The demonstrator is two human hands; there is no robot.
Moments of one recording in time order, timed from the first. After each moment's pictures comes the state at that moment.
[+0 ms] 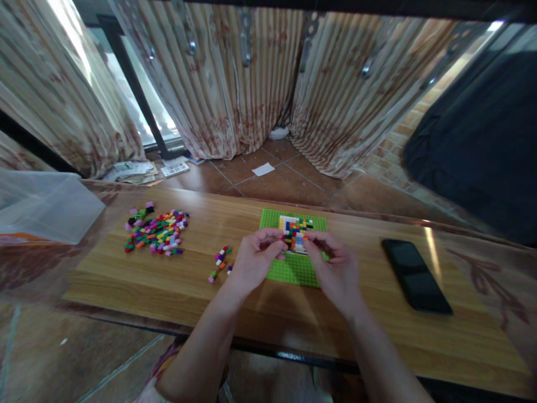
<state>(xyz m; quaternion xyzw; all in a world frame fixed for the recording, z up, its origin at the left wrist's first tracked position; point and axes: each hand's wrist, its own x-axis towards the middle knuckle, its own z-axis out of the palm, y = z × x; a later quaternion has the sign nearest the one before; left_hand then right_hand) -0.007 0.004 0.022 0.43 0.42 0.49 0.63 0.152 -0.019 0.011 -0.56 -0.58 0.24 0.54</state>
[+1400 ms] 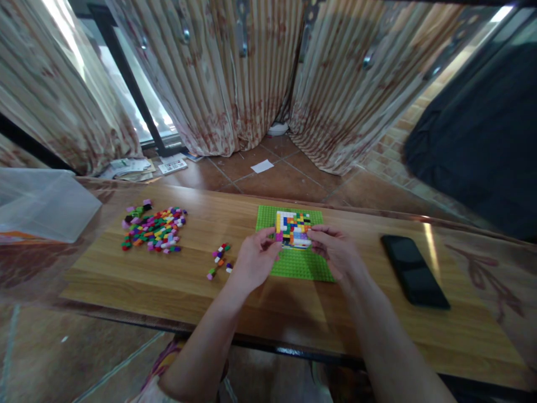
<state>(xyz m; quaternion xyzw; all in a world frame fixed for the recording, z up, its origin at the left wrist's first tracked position) -0.006 0.008 -0.004 0.49 0.52 0.43 0.55 0.173 0.013 0.002 -0.58 -0.28 0.52 0.56</state>
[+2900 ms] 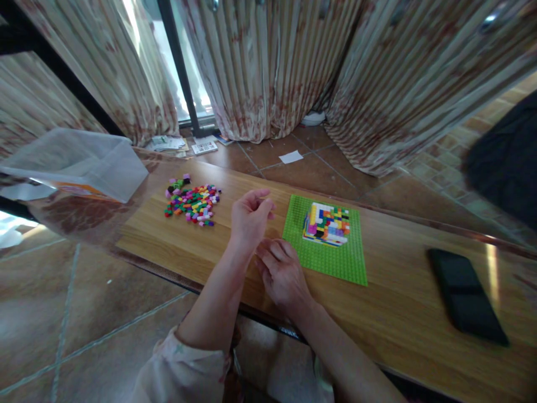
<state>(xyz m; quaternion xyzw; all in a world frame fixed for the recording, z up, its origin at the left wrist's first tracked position) -0.055 0.023 0.031 0.34 0.51 0.63 0.47 0.052 -0.045 -0.035 -0.40 -0.85 0.13 0.31</state>
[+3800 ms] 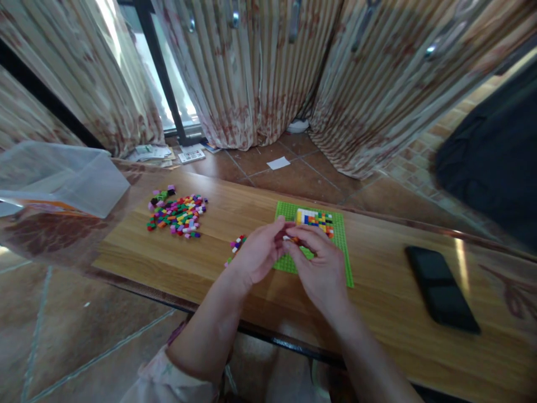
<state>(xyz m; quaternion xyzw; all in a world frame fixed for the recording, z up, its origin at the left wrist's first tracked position) -0.025 0.004 0.027 0.20 0.37 0.48 0.77 0.098 -0.023 0.022 -0.51 -0.68 0.21 0.49</state>
